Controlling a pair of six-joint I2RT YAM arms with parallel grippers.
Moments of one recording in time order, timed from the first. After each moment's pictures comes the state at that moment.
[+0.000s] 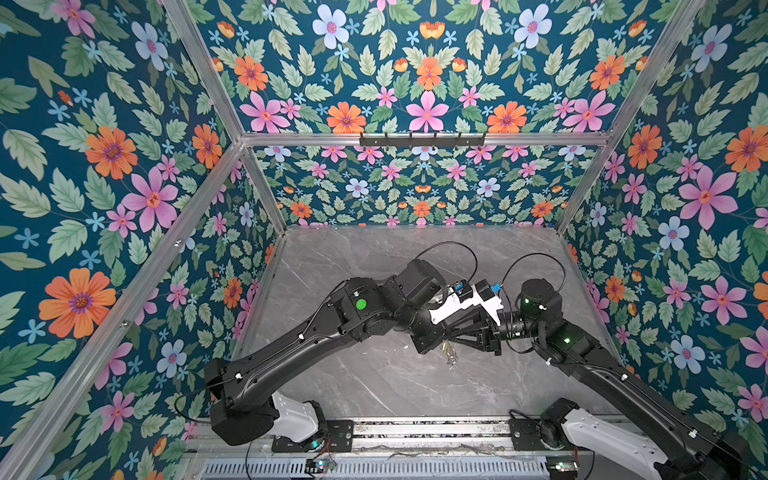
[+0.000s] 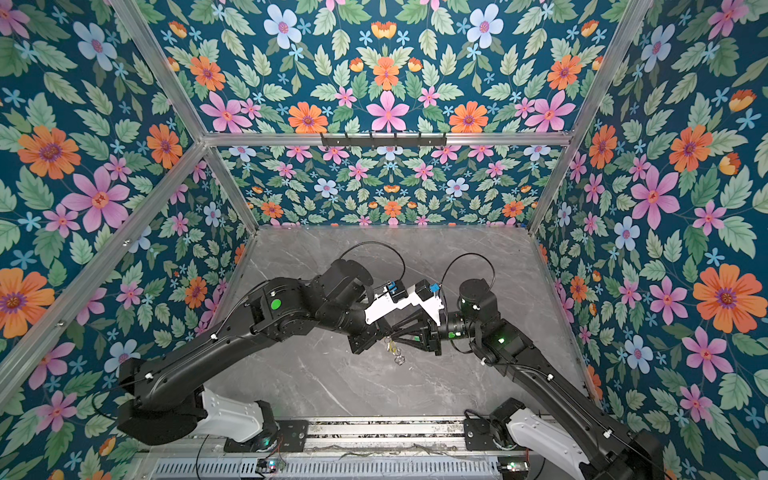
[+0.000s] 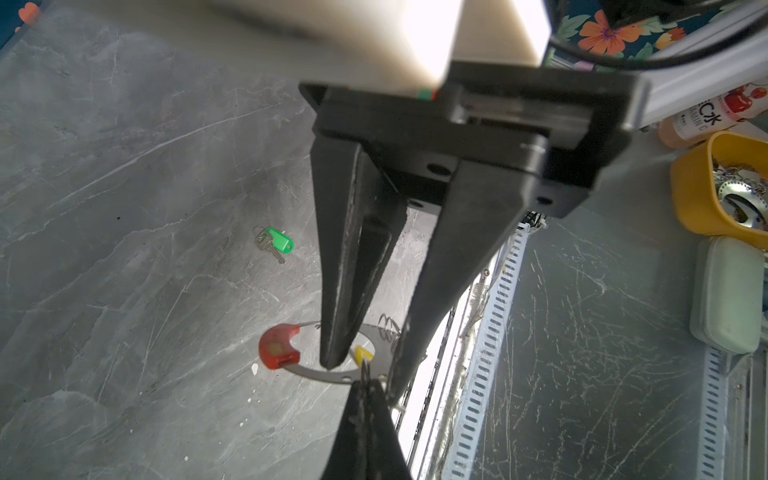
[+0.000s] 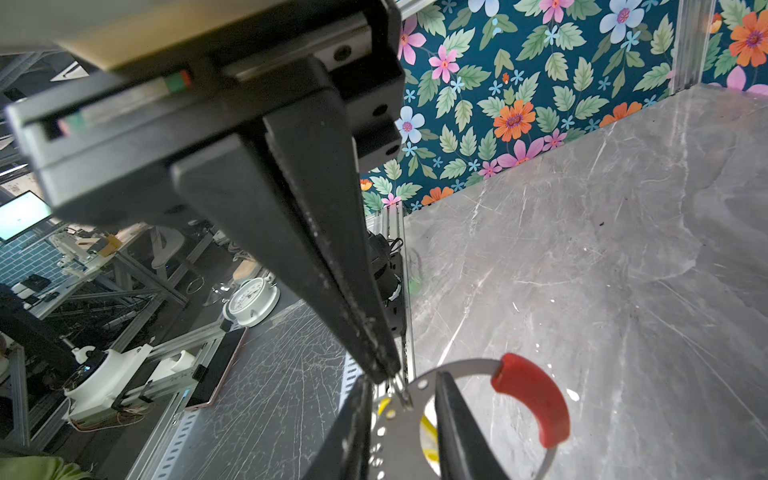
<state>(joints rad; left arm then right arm) -1.13 1.42 1.70 -1.15 0.18 0.03 0.58 0.93 0.77 -0.11 -1.02 0.17</state>
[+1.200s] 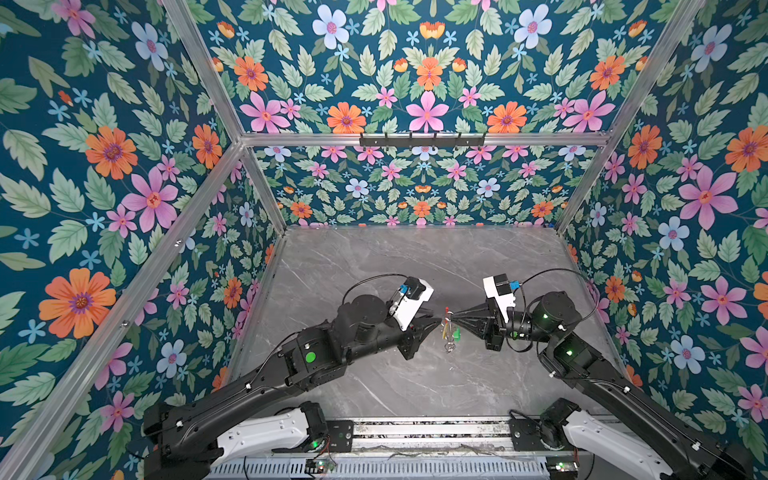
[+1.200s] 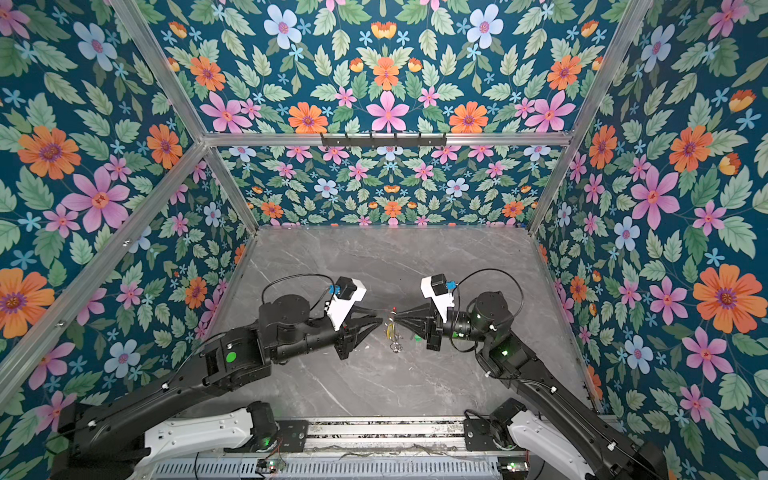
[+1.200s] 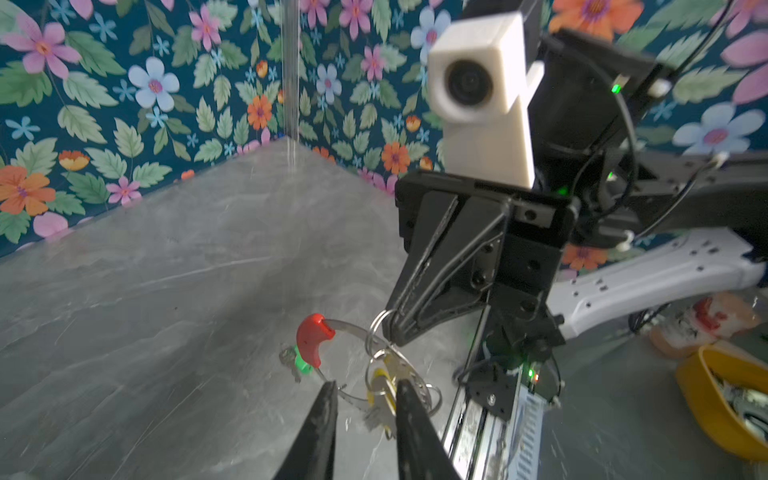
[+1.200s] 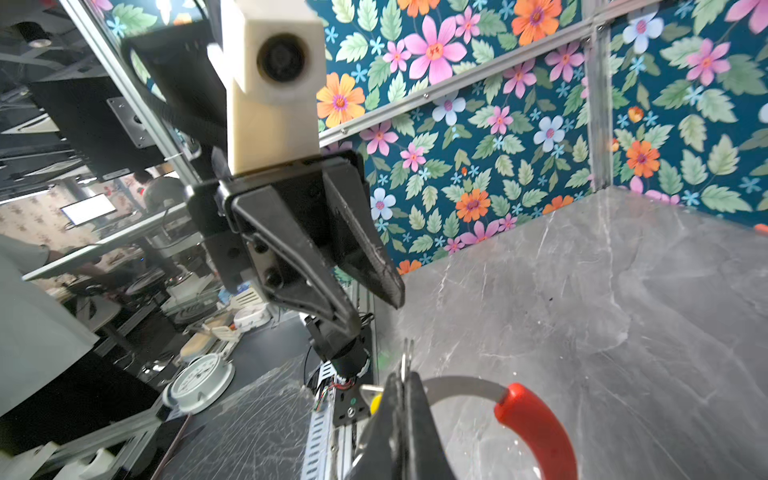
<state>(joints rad) -1.14 0.91 1.02 -0.34 0.01 -0.22 0.58 0.83 0.64 0.27 -0.84 0.37</state>
